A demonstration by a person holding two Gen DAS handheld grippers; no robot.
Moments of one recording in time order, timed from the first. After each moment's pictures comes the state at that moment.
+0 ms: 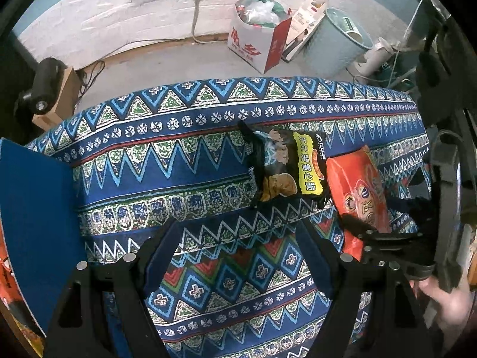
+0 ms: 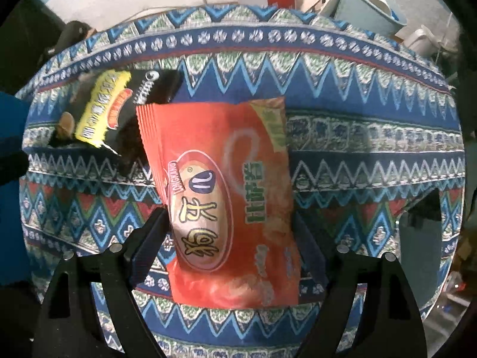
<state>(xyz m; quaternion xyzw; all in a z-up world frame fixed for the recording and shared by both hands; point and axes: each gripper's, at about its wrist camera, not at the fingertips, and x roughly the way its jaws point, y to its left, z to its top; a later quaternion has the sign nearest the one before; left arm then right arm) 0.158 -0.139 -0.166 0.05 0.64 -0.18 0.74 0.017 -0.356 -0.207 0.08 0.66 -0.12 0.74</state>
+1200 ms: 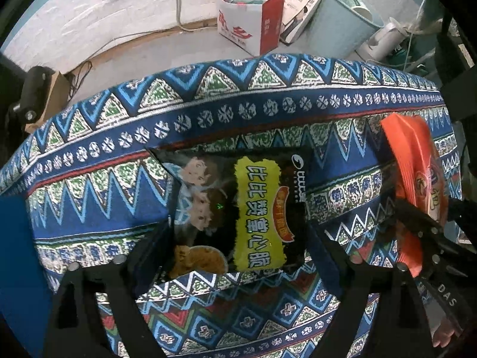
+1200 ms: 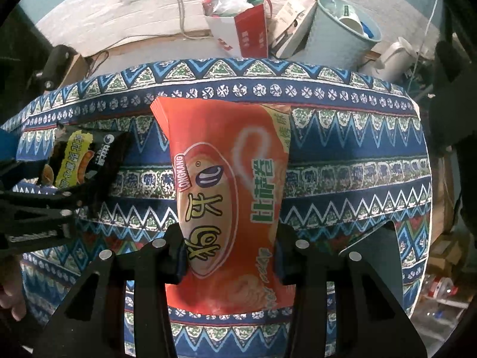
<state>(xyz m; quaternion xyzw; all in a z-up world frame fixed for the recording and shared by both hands) 0.176 -0.229 -0.223 0.09 0.66 -0.16 0.73 0.036 -0.436 -0.163 0.06 0.62 -0.16 0.77</state>
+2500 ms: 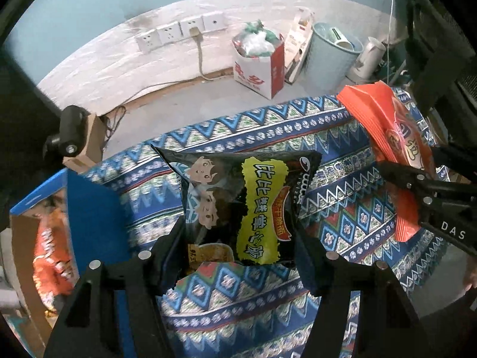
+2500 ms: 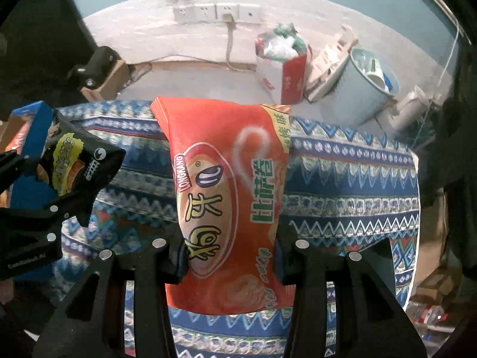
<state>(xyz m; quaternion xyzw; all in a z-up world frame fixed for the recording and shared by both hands) 0.125 -0.134 -0.113 0.13 0.56 -0.17 0.80 0.031 -0.307 -0.085 0.00 0.56 -0.09 0.82</state>
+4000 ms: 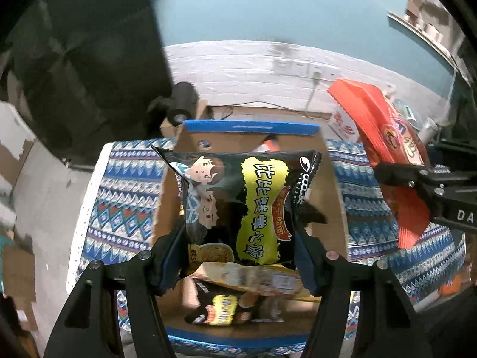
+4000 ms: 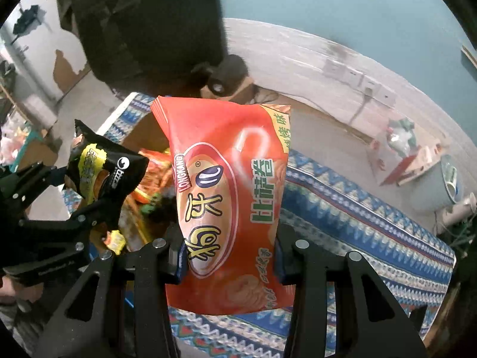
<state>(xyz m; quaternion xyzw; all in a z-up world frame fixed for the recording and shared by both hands) 0.056 0.147 -0.037 0.02 0.49 -0.02 0.87 0.085 -0.021 -0.038 -0.07 0.53 0.12 0.84</state>
